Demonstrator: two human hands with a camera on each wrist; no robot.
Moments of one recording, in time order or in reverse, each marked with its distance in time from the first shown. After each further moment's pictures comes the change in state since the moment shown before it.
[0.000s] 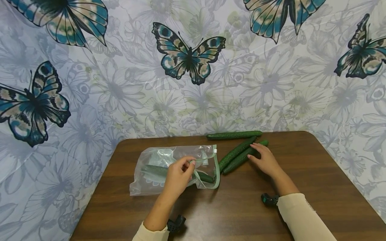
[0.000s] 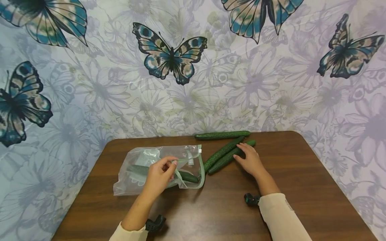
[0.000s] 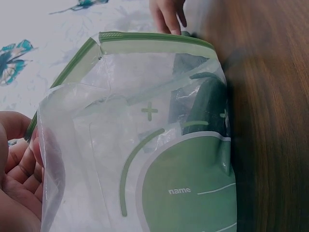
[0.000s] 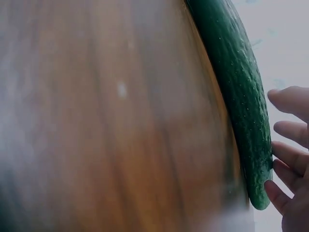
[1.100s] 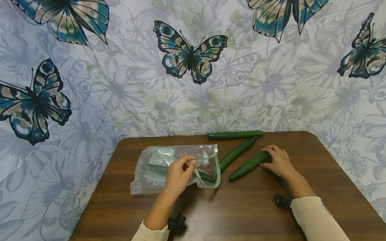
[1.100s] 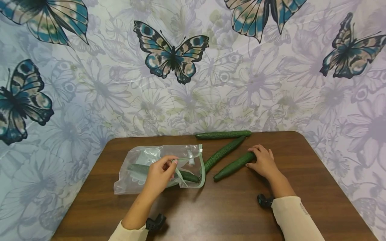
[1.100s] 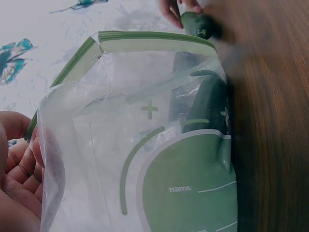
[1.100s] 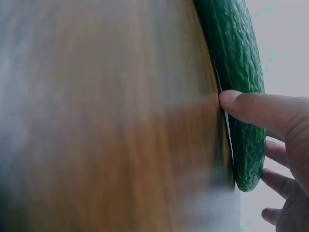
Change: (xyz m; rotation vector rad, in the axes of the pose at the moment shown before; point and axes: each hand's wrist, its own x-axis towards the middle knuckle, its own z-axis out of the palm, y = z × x) left_hand 0.001 0.001 -0.001 -0.004 0.006 0.000; right_hand -0.017 0.021 -0.029 -0.205 -0.006 -0.028
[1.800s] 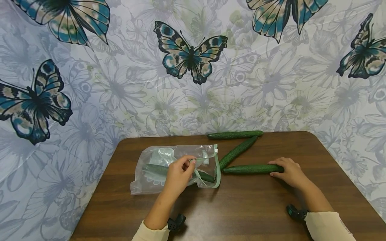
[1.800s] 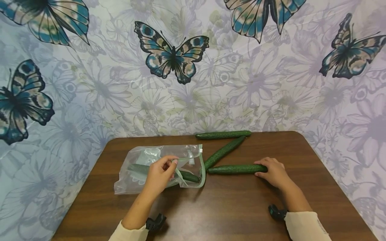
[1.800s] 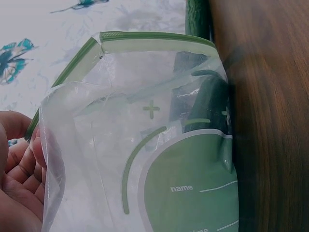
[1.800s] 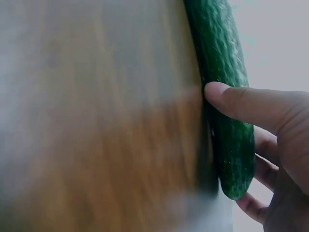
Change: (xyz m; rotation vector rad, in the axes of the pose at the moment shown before) left_hand 0.000 0.001 -0.001 0.004 0.009 0.002; right_hand -0.047 0.011 -0.017 -0.009 -0.068 -0.033
